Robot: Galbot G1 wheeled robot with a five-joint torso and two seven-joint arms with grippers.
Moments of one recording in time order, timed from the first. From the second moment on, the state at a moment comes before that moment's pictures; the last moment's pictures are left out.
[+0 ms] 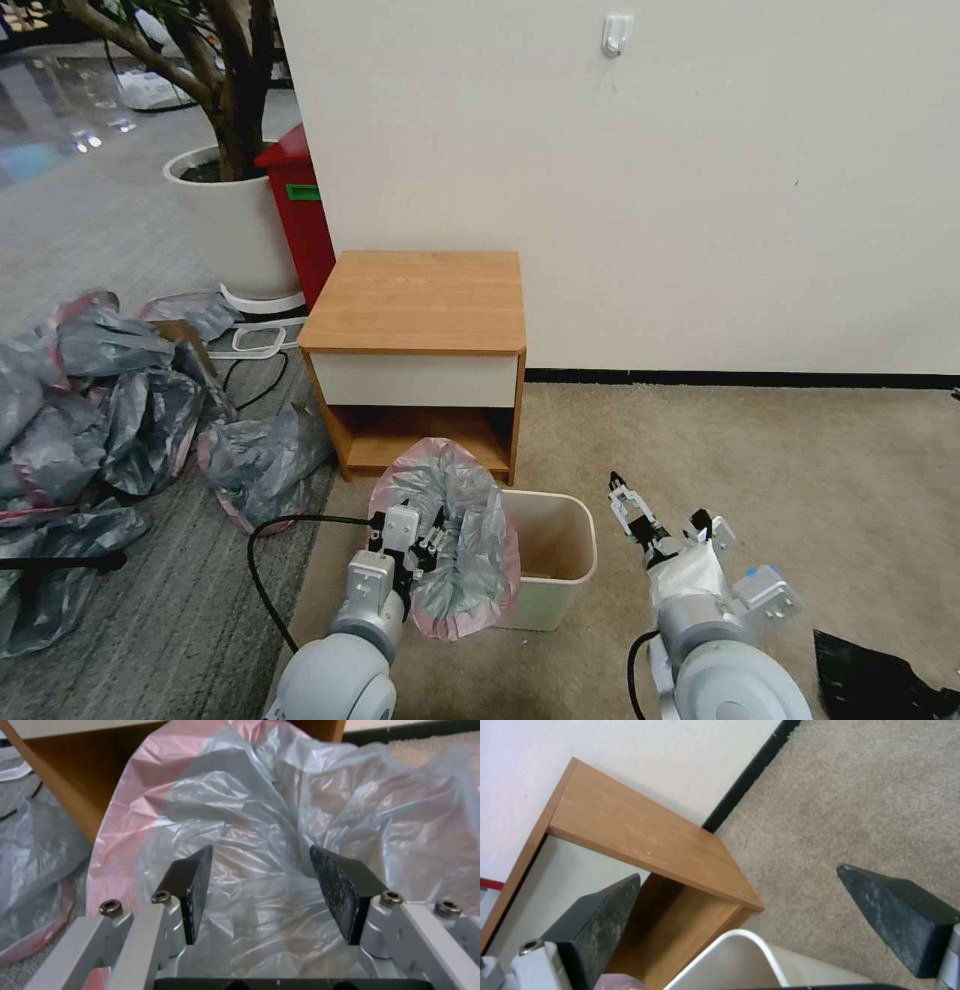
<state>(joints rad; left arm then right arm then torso) 1.51 -1.27 -0.17 -2.12 -0.19 0.50 -0.29 -1.61 1.32 0.33 2.27 1.05 -0.08 0.65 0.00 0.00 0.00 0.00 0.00</state>
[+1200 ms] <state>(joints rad) 1.33 -1.29 -0.11 -2.03 -0.40 0.74 -0.45 -1.62 1.33 0.37 2.25 1.05 -0.08 0.64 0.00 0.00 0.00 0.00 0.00</state>
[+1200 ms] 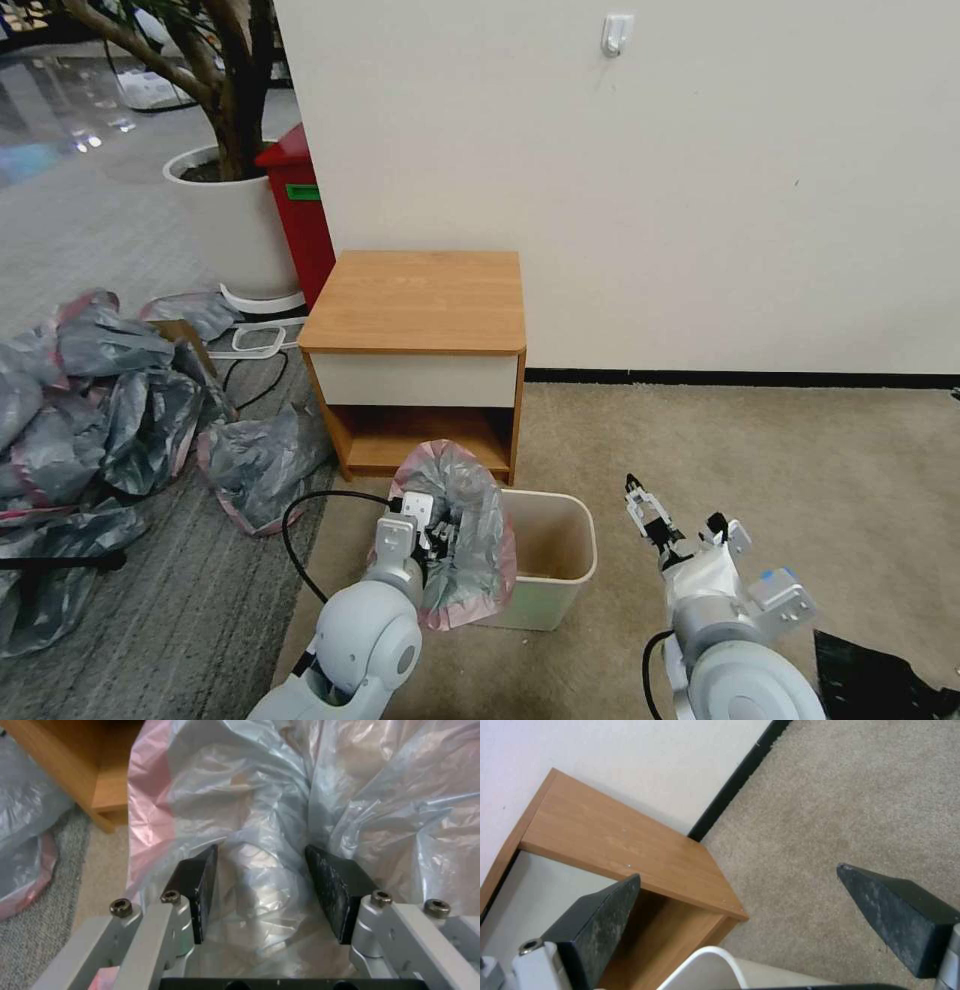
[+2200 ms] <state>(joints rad) 1.37 -1.29 -0.10 -1.99 -0.32 0.51 -0.41 -1.64 1.33 0.38 2.29 1.02 -0.17 0.53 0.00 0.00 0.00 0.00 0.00</state>
